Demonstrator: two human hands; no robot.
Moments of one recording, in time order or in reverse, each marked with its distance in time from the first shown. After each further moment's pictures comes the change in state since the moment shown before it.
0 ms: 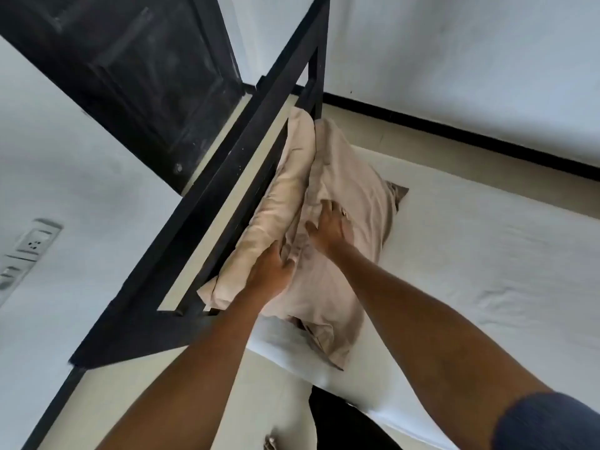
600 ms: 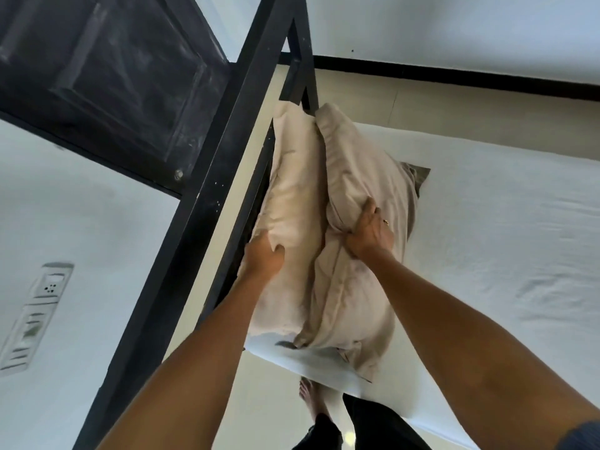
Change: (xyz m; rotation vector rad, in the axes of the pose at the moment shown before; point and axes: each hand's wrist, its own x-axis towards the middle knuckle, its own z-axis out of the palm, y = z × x) left_hand 0.136 0.004 -0.018 0.227 0.060 -0.243; right_hand 0.077 0.082 0.005 0.037 -0.155 0.331
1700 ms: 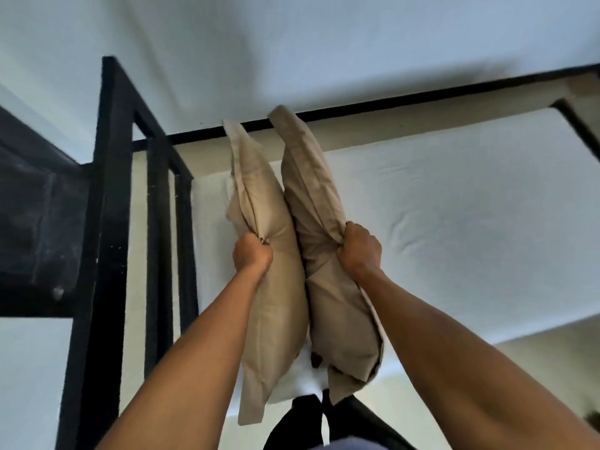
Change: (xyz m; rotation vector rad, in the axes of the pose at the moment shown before) left_hand -0.096 0.138 0.036 0.038 -0.120 0.355; right_hand -0.194 0.118 -0.081 0.093 0.422 0.278
